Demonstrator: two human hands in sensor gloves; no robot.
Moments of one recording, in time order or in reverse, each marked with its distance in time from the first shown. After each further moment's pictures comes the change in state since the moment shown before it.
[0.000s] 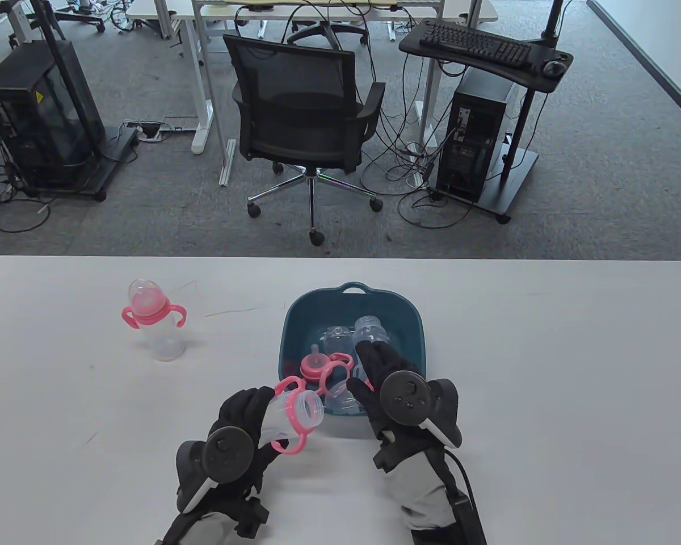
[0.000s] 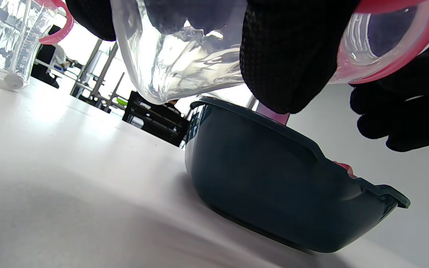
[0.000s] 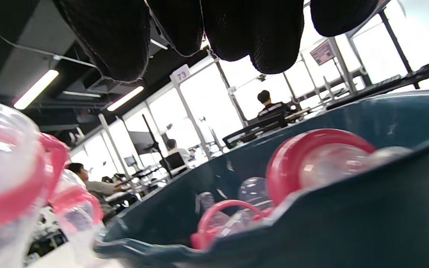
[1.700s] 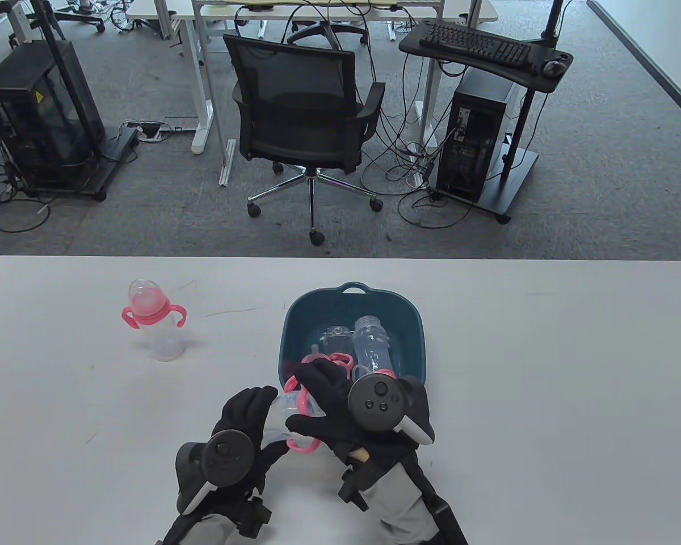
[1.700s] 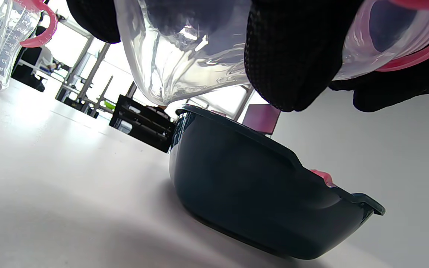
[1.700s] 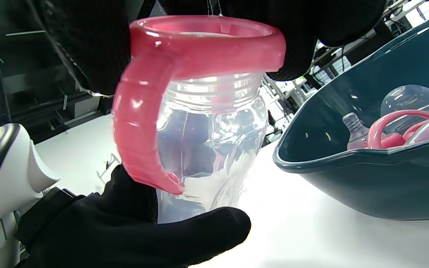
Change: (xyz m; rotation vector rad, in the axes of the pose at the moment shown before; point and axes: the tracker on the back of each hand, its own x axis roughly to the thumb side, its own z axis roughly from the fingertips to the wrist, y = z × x) left_hand 0.001 -0.002 0.001 0.023 -0.044 0.023; right_hand 0.055 0.014 0.002 0.273 -0.168 -0.270
